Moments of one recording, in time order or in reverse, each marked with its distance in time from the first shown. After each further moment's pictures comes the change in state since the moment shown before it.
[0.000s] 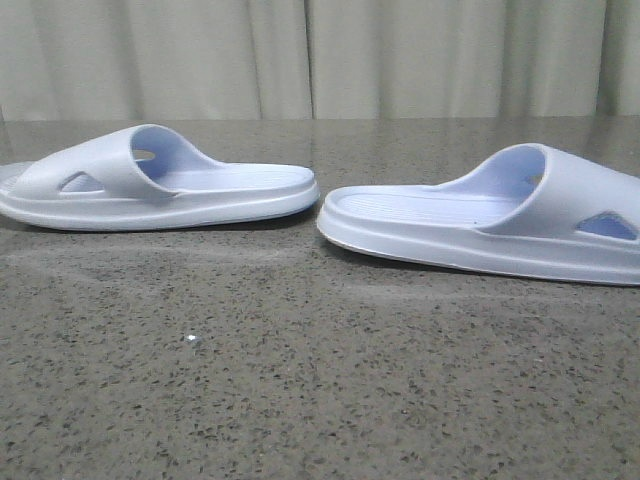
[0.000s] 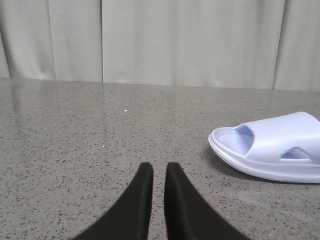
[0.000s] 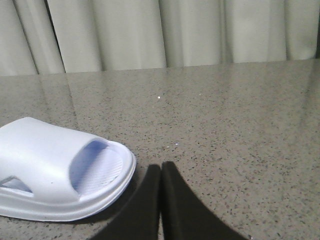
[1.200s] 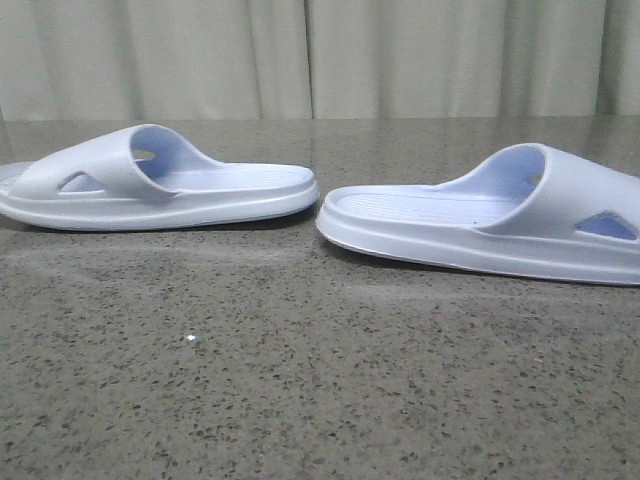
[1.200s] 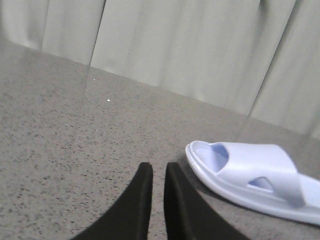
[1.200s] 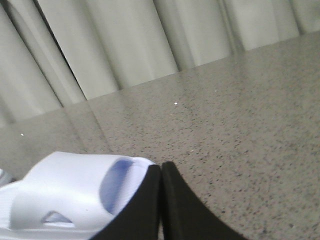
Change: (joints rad) left arm 0.000 0.000 0.000 -0.336 -0.006 0.000; right arm 0.000 0.000 0.000 0.320 -0.026 0.000
